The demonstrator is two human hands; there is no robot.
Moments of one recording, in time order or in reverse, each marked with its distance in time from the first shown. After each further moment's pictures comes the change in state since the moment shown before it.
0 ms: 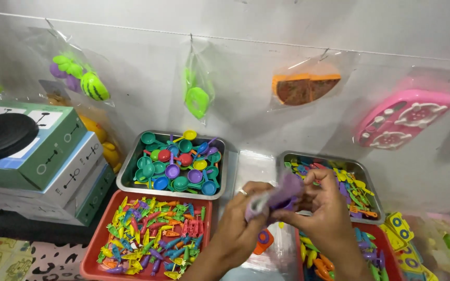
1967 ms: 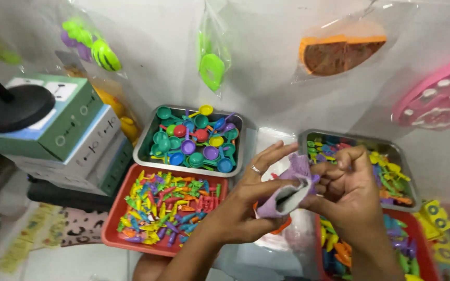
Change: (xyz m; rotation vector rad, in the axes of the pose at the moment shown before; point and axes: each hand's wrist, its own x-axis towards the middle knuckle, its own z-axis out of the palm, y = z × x) left_hand 0.005 0.000 -0.022 0.230 -0.287 0.328; right_hand 0.001 0.014 -0.002 0.563 -0.191 -0.061
